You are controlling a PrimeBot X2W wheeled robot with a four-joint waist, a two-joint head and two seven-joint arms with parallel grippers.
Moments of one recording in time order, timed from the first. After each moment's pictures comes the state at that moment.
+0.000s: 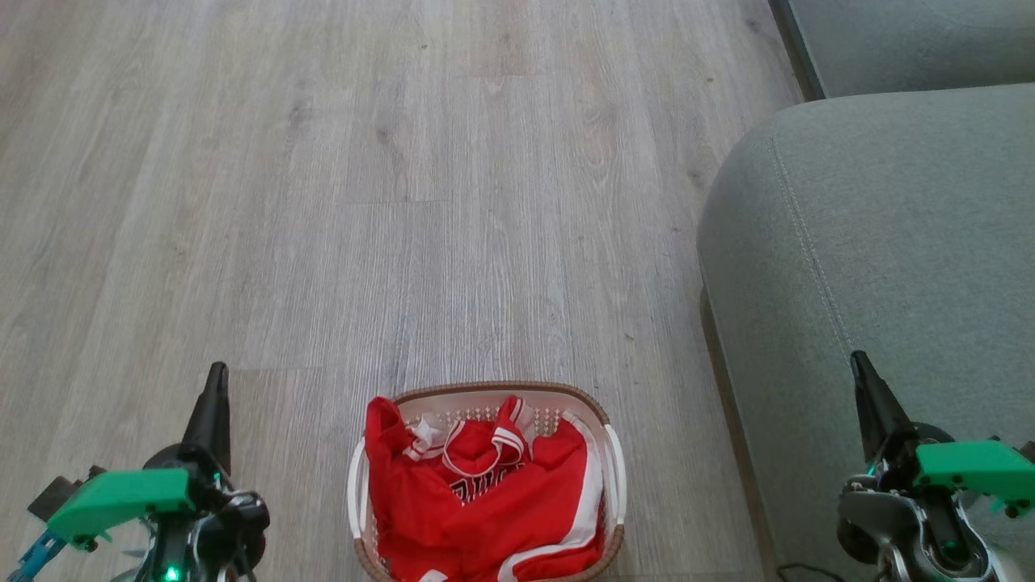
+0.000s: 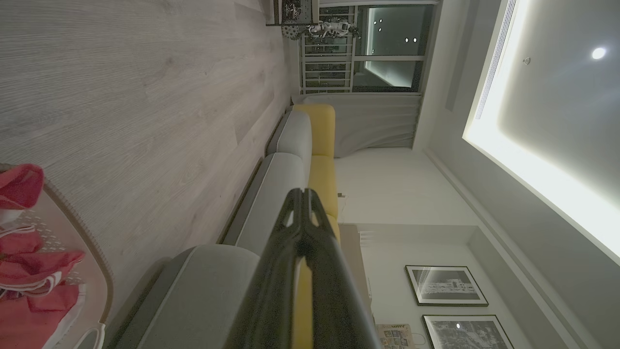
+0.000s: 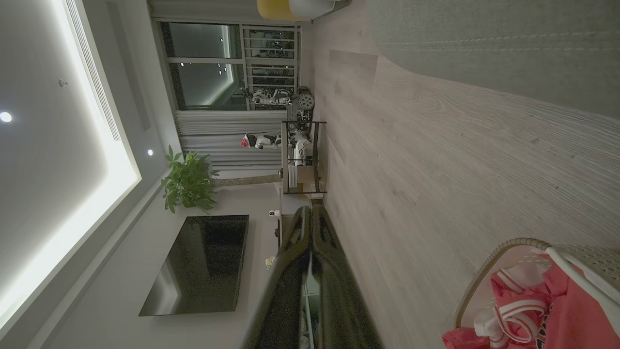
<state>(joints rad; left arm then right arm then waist) -0.06 0.04 0.08 0.28 -1.61 -0.12 0.11 -0.05 -0.05 -0.13 0.28 1.60 0.12 0.11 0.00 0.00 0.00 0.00</state>
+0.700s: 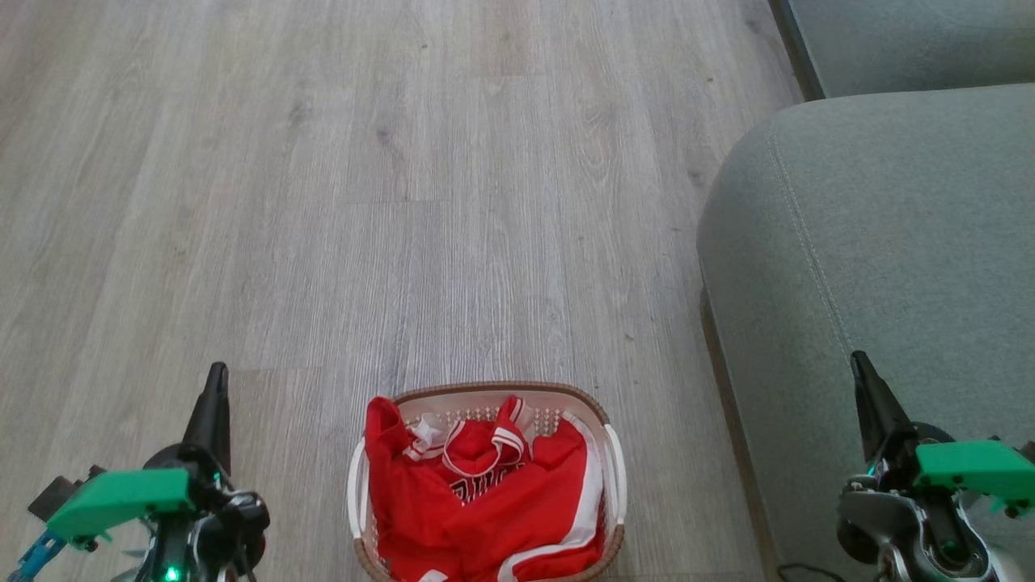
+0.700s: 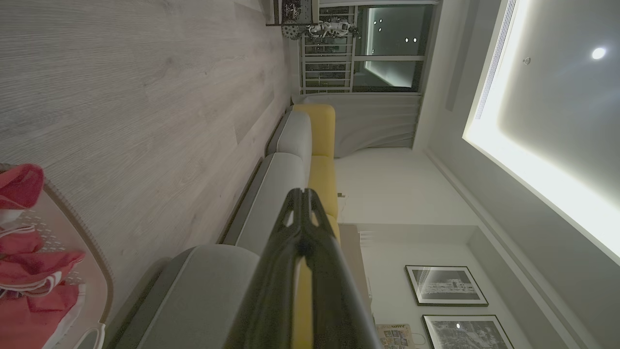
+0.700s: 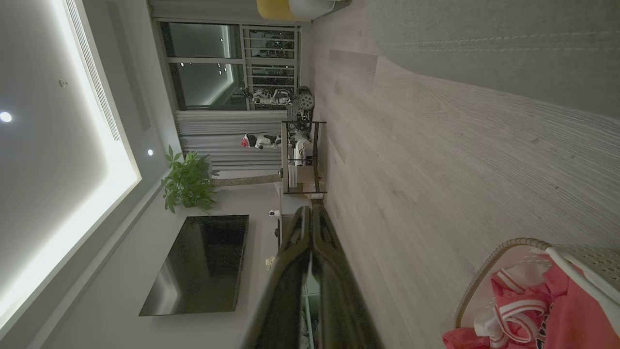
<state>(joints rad) -0.06 0.04 0.08 0.28 -1.61 -0.12 0.11 -0.05 -0.05 -0.13 0.28 1.60 0.12 0.11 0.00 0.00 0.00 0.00</state>
